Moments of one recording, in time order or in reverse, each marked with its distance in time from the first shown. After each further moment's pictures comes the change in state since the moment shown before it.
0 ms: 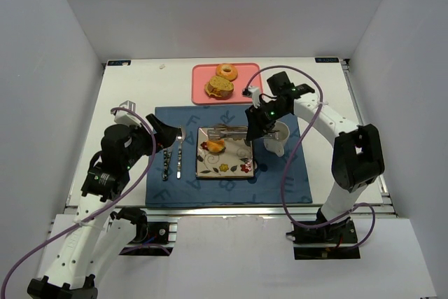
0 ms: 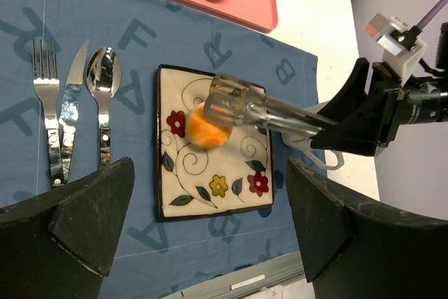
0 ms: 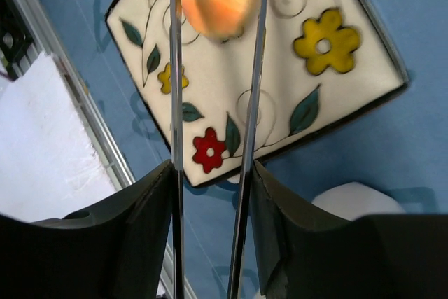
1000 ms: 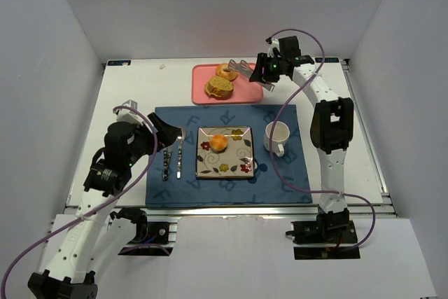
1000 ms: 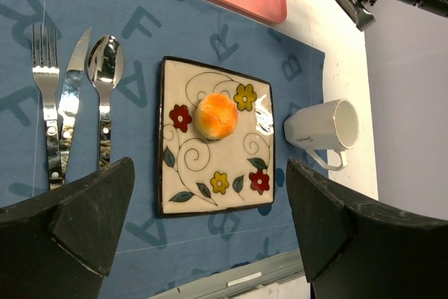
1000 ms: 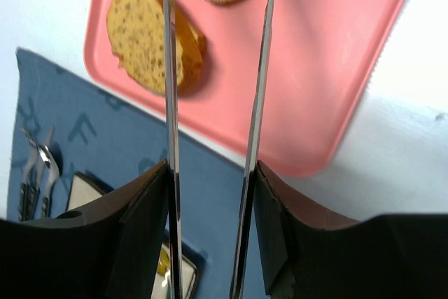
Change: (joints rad) left arm 0.000 0.040 0.000 -0.005 -0.001 -0.023; right arm -0.194 0.526 0.669 0.248 0.229 0.509
